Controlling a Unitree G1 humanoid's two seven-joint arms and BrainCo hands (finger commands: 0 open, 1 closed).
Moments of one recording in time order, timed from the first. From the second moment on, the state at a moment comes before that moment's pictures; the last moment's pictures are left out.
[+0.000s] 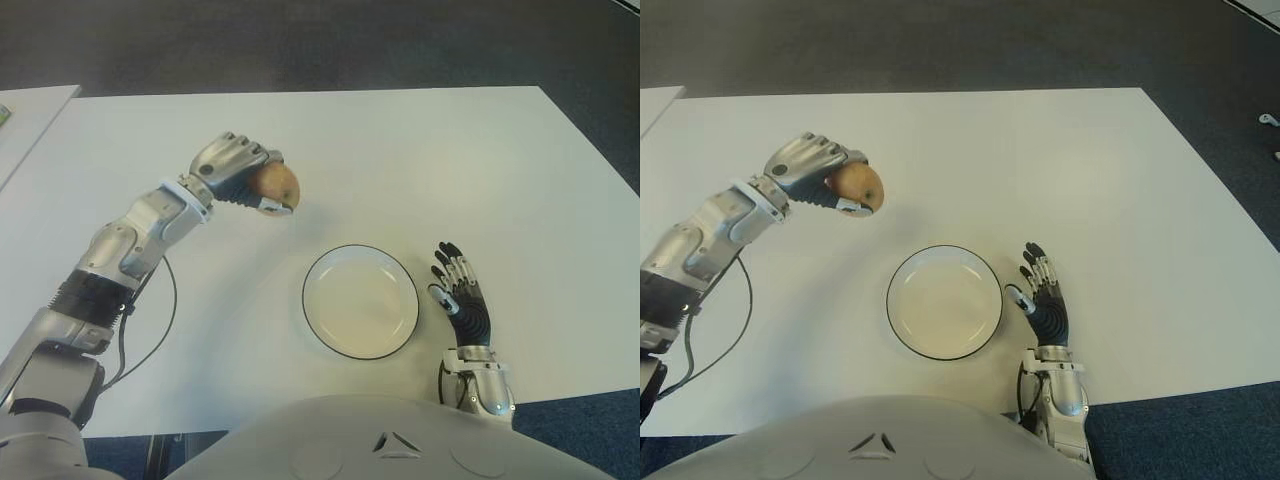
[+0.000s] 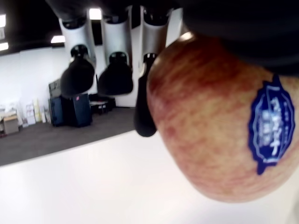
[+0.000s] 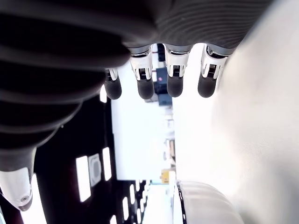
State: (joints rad) left arm -0.36 0.77 -0.31 0.08 0.79 -0.35 0.03; right arm 0.48 -0.02 -0.03 0.08 0.10 -0.51 0.13
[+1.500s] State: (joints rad) left arm -0.13 0.56 -0.51 -0.40 0.97 -0.37 -0.29; right arm 0.44 -0.03 -0.03 0.12 0.08 -0.56 0.10
